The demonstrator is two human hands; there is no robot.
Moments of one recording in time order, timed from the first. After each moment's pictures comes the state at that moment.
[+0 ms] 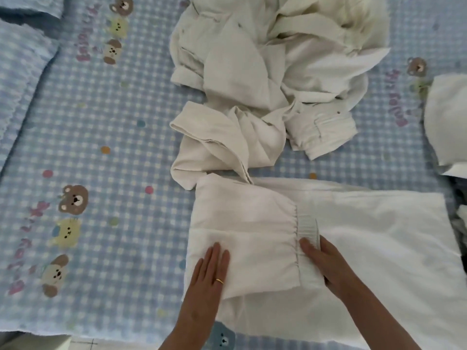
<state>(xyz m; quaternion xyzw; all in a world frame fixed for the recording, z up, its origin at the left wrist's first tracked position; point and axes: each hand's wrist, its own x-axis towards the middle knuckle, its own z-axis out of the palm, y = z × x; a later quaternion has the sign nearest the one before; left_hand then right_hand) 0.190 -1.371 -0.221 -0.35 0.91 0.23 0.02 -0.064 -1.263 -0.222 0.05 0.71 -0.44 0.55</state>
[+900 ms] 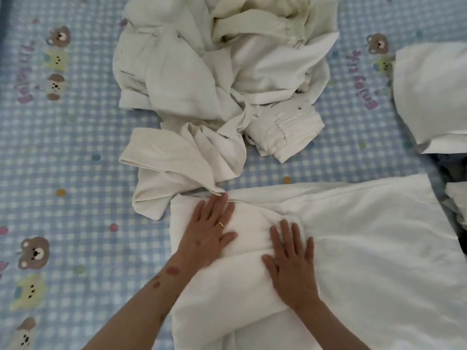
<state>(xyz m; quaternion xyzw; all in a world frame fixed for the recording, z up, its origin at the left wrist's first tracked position) 0.059 -1.478 -0.284 -0.18 0.96 0.12 0.19 -0.043 -1.255 -0.297 -0.41 0.89 0.00 0.19</state>
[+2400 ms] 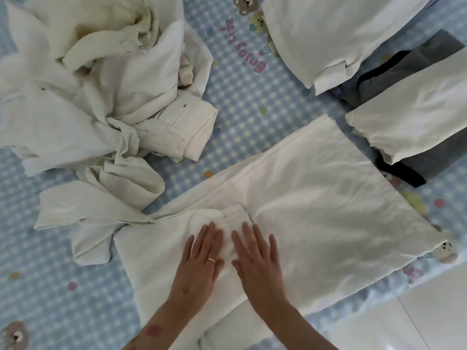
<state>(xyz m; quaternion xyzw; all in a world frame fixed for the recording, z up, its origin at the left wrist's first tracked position) 0.034 -1.375 -0.253 -0.04 0.97 0.14 0.18 -0.031 -1.214 -0.247 -0.29 0.93 -0.14 0.17</state>
